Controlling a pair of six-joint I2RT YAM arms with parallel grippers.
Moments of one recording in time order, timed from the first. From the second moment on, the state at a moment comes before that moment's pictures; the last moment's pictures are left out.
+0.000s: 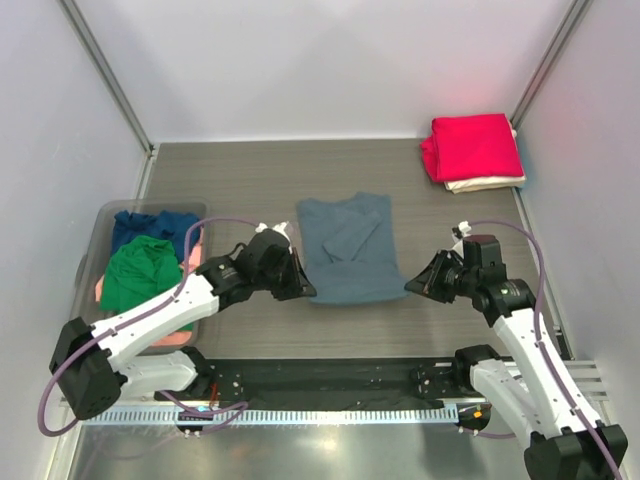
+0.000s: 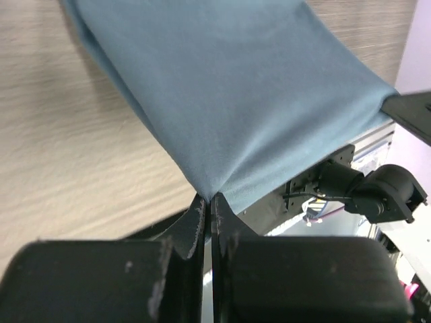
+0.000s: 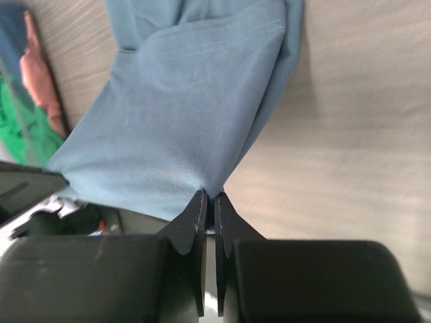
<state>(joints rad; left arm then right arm) -0.82 1.16 0.82 -0.45 0.11 -0.95 0.16 0.76 0.63 -0.69 -0.38 0.65</state>
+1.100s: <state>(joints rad) -0.45 1.87 1.61 -0.77 0.20 -0.72 0.16 1.66 1.36 -0.62 -0.29 0.60</state>
